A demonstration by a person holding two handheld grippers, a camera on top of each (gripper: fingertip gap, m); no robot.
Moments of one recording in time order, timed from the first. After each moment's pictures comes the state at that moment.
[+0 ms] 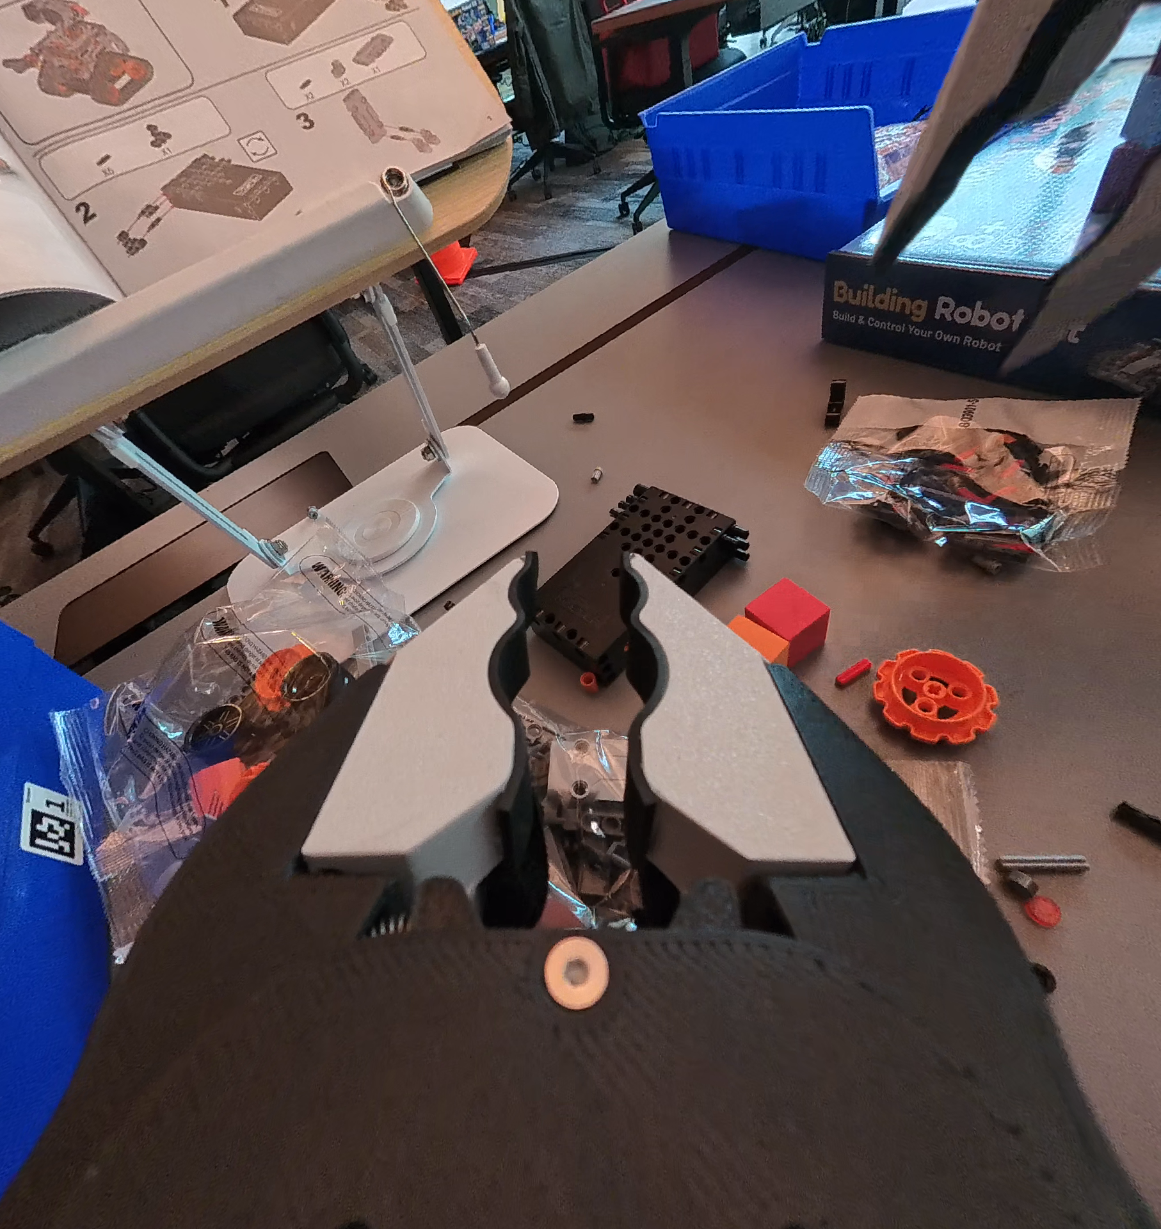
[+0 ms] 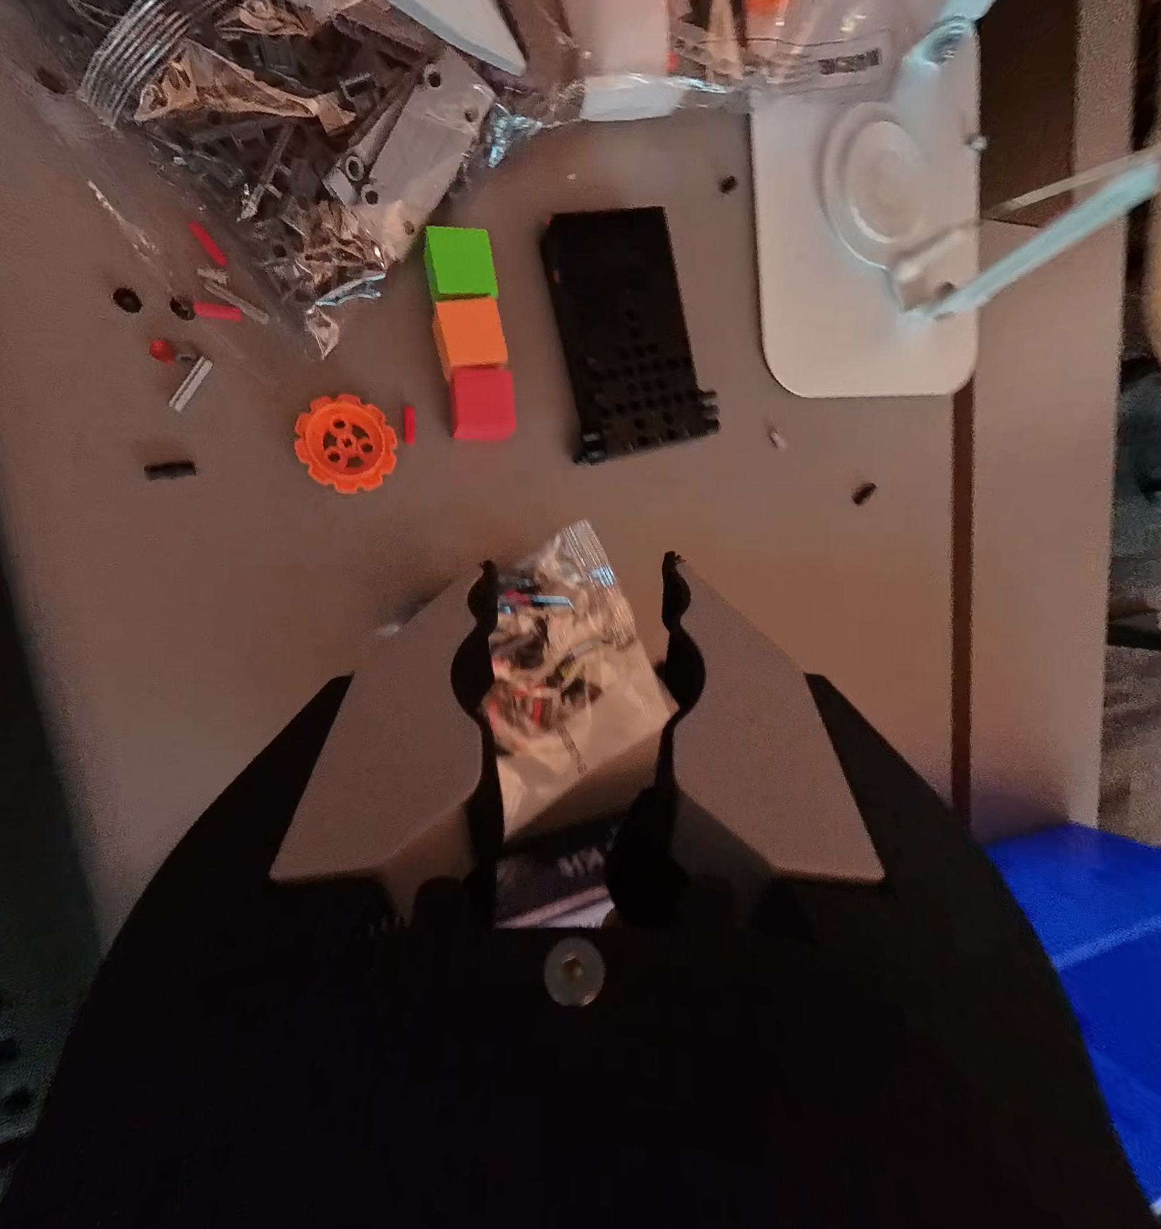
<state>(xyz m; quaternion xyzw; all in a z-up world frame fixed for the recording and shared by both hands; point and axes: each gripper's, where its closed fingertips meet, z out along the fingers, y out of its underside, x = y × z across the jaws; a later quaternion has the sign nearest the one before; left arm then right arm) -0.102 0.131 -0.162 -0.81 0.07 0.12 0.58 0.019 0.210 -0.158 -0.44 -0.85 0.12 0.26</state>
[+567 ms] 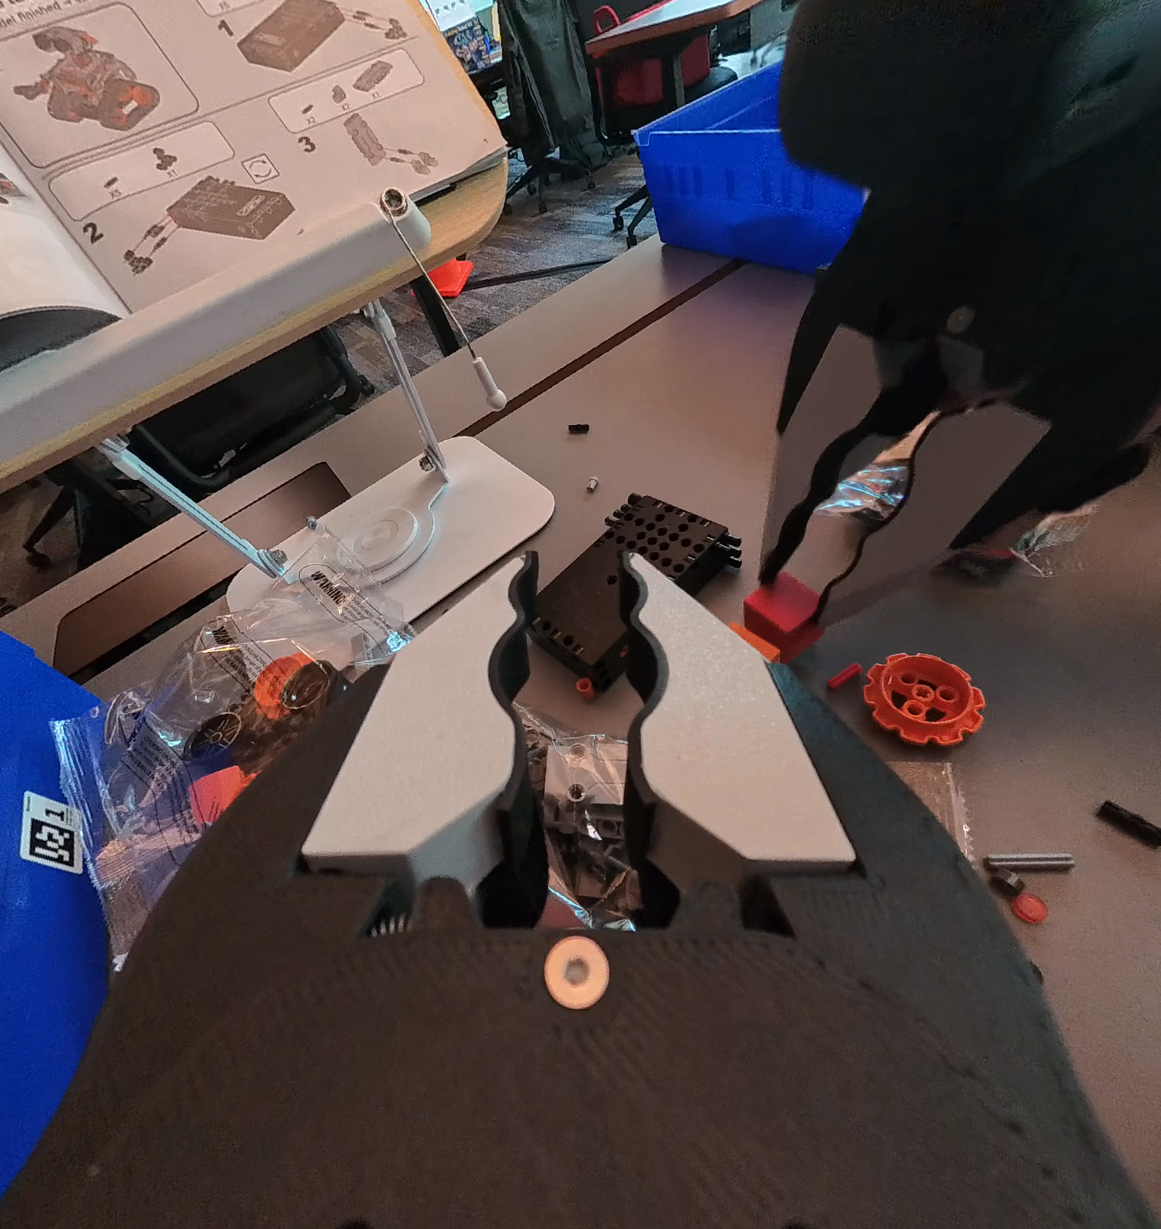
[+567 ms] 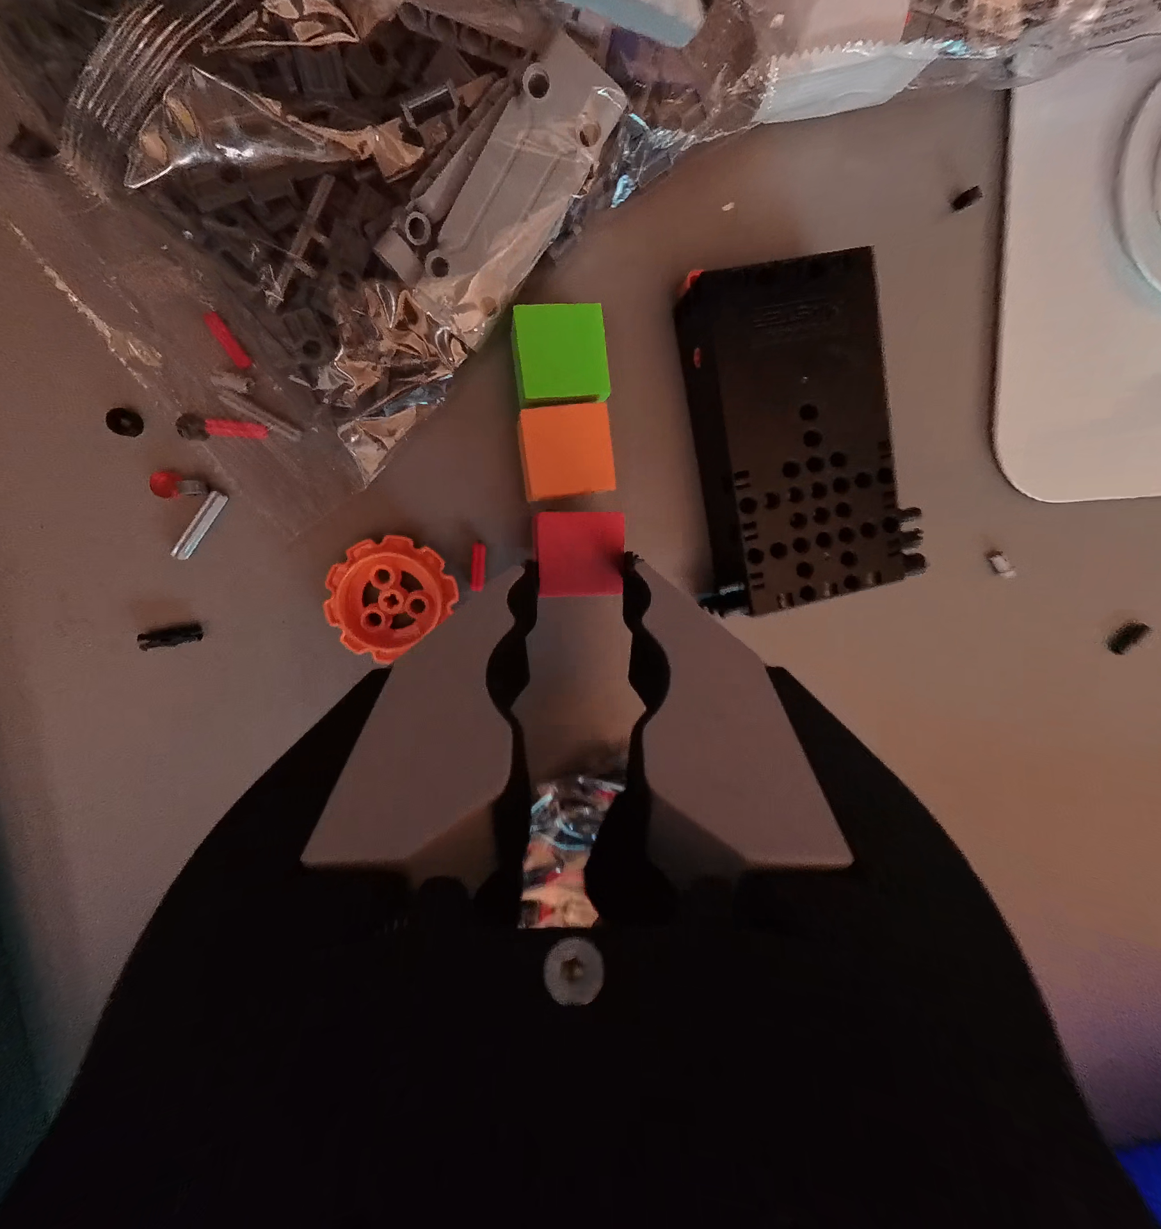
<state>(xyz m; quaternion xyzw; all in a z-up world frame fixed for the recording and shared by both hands) -0.099 0.130 -0.158 -0.80 0.07 0.11 0.58 -0.032 0.161 -0.248 -0.44 -0.87 0.16 0.18</state>
